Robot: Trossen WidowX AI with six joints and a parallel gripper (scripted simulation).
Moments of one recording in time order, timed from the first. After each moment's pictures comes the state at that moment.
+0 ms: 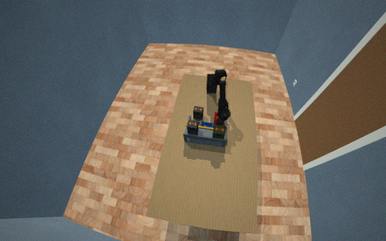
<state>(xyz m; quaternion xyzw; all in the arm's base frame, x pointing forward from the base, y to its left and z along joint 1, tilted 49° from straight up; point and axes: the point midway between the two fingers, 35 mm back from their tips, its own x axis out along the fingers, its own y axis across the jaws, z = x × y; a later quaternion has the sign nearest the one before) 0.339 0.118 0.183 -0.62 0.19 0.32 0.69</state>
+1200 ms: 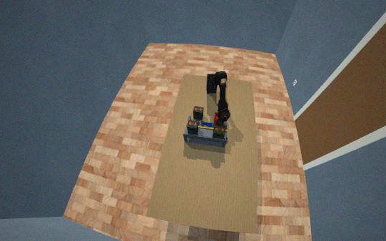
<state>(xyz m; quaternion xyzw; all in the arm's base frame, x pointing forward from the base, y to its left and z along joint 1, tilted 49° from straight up) 0.351 0.123 0.171 -0.62 0.19 0.32 0.69</state>
